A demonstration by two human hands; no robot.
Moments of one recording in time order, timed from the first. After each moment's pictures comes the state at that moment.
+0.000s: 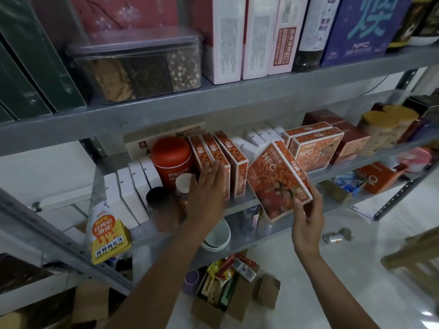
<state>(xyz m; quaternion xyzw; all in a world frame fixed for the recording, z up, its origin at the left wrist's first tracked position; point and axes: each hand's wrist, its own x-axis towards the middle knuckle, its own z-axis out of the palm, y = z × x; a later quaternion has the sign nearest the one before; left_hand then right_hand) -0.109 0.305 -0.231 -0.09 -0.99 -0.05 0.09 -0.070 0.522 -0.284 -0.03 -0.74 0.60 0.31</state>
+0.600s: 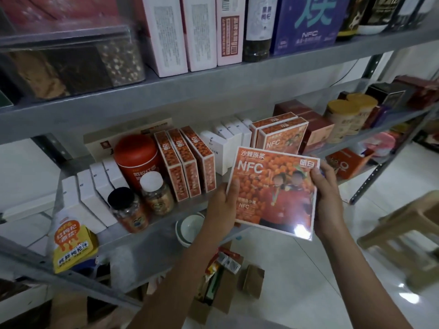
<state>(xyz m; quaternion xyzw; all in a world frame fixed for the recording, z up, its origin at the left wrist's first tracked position) -0.062 0.407 -0.211 -0.03 -0.77 -0.63 -0.07 -0.057 0.606 -0.212 -0.07 -0.55 0.81 0.17</state>
